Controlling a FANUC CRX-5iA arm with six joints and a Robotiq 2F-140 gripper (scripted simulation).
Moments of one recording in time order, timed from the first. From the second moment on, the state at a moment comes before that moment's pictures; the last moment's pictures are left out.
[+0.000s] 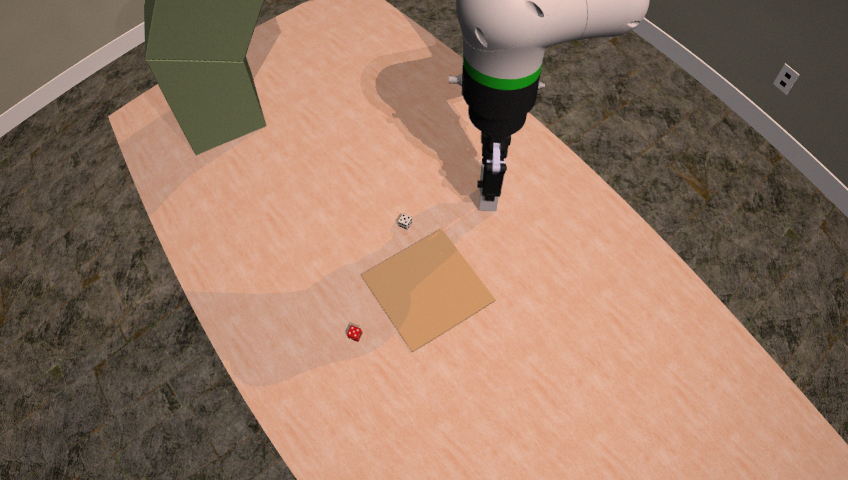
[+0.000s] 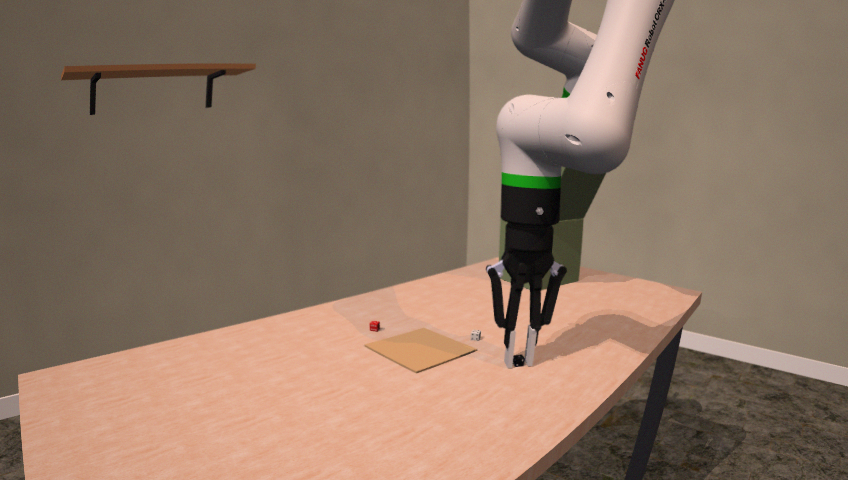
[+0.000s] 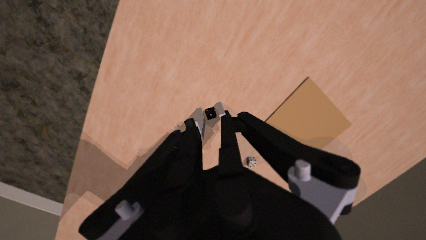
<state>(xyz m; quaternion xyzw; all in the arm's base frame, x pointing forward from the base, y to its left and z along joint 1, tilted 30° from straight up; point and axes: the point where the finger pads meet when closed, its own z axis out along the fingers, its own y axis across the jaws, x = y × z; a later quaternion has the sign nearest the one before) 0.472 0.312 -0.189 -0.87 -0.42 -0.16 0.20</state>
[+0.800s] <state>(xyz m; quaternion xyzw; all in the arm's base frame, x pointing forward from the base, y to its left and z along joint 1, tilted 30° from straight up) 0.472 0.312 -0.189 -0.87 -0.42 -0.16 0.20</state>
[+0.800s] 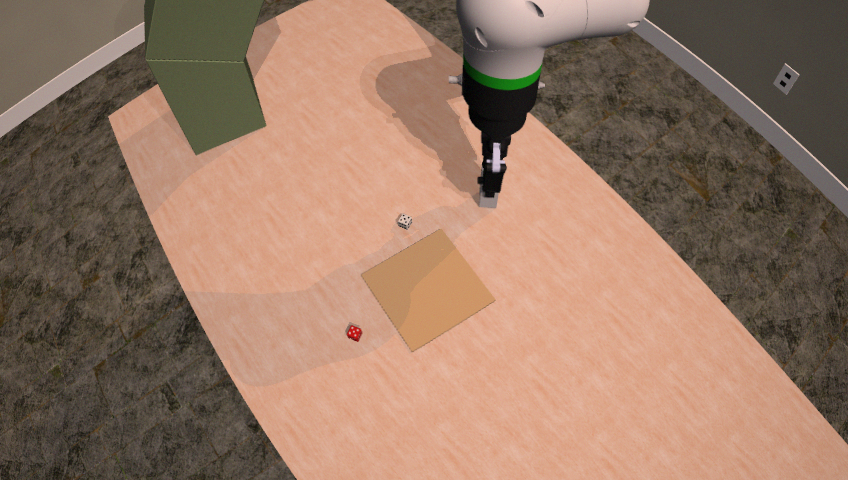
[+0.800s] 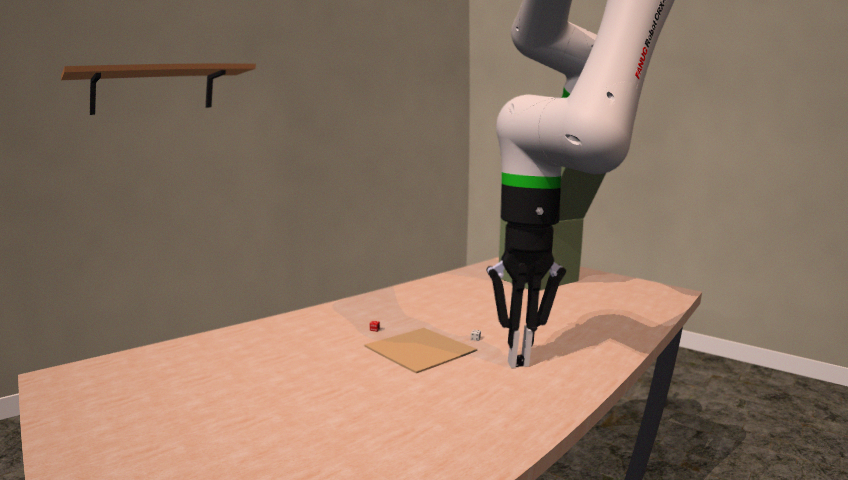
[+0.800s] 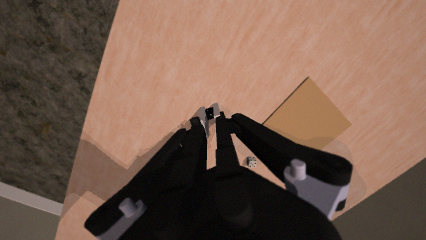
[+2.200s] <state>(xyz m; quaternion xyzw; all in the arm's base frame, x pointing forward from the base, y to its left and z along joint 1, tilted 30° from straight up) 0.462 0.265 -0.106 -0.87 -0.42 -0.16 0.20</state>
